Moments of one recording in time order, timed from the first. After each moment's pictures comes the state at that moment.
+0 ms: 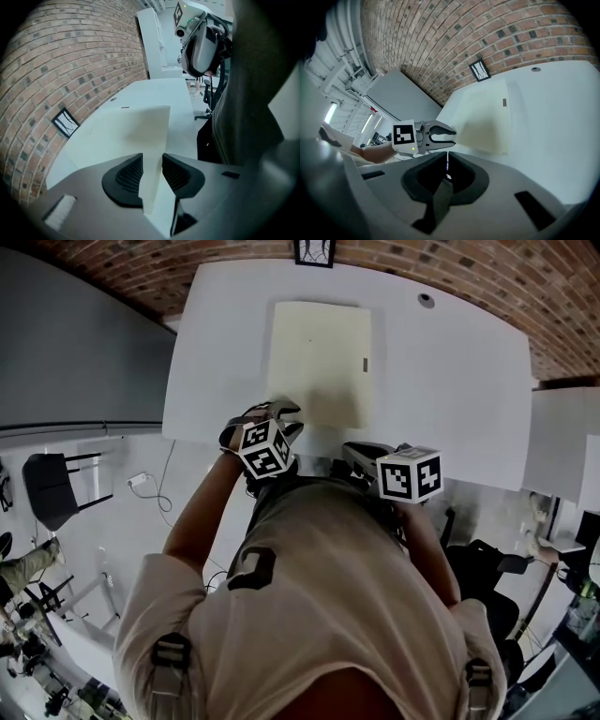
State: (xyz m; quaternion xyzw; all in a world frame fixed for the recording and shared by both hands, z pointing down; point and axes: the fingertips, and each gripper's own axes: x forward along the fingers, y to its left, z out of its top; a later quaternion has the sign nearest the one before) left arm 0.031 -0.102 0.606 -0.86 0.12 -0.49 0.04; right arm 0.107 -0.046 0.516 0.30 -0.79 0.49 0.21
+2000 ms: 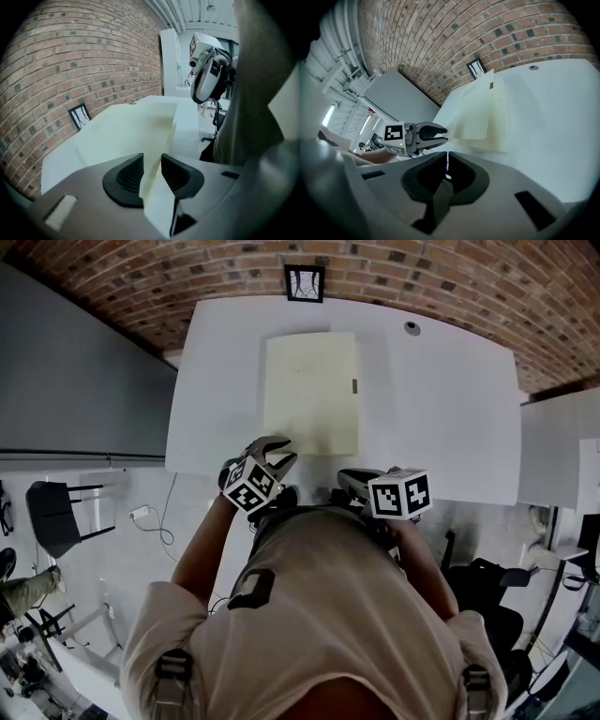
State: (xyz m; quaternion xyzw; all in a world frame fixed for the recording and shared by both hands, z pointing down) left arm 0.020 -0.102 0.583 -0.90 0.19 -0.39 -0.03; right arm 0.110 -0.047 0.523 0.30 -0.78 0.50 0.21
